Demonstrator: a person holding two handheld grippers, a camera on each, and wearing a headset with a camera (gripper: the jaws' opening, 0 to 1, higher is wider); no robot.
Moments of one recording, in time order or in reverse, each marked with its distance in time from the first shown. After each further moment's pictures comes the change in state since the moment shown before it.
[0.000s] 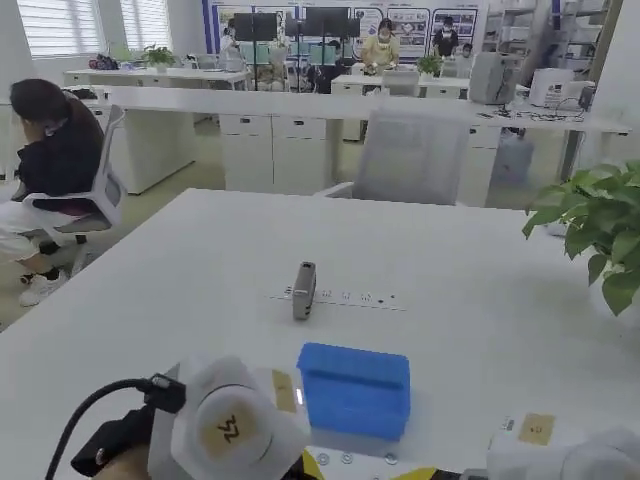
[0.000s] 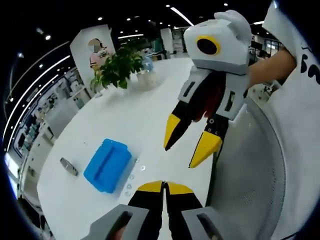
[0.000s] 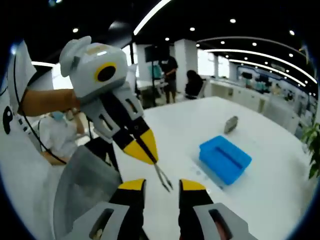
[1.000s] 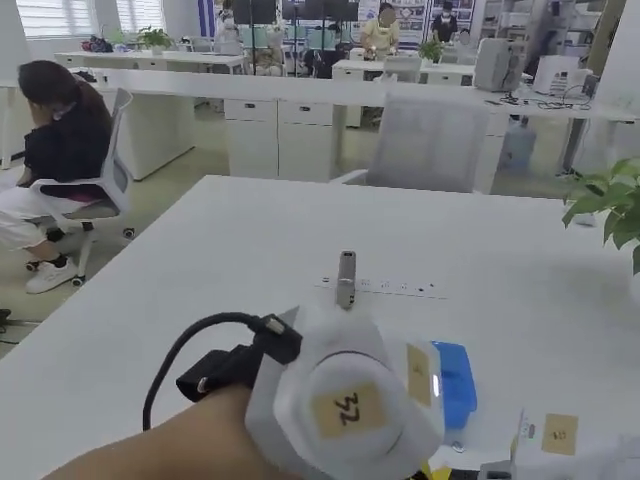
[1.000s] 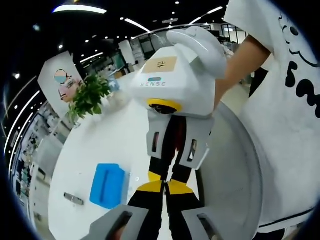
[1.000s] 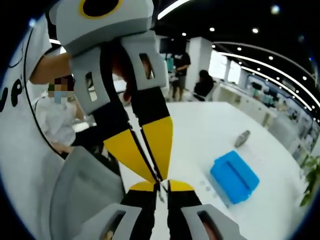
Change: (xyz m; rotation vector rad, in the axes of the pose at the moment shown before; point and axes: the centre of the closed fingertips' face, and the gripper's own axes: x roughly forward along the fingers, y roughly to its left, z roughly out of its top) left arm -0.049 -0.017 0.009 0.267 -0.066 -0.140; right arm 0.046 0.037 0.021 -0.146 0.061 -0.038
